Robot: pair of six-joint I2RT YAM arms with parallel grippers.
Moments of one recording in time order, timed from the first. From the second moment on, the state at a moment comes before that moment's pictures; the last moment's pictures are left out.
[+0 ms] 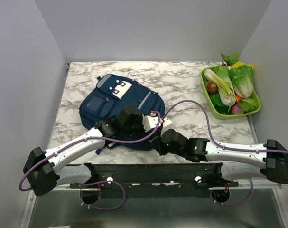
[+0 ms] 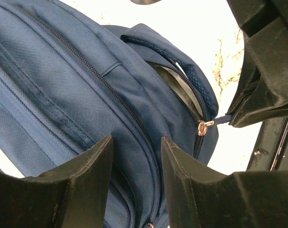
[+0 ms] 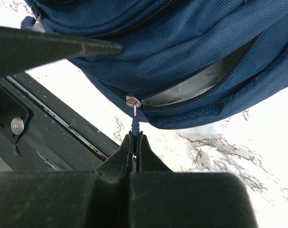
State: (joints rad) left arm -0.87 1.15 0.84 -0.37 0.17 0.44; right arm 1.23 1.17 0.68 -0.18 0.29 0.63
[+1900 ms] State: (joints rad) left arm -0.90 1.19 0.93 -0.57 0.18 0.54; right arm 0.97 1.03 0.64 -0.22 0.04 0.62
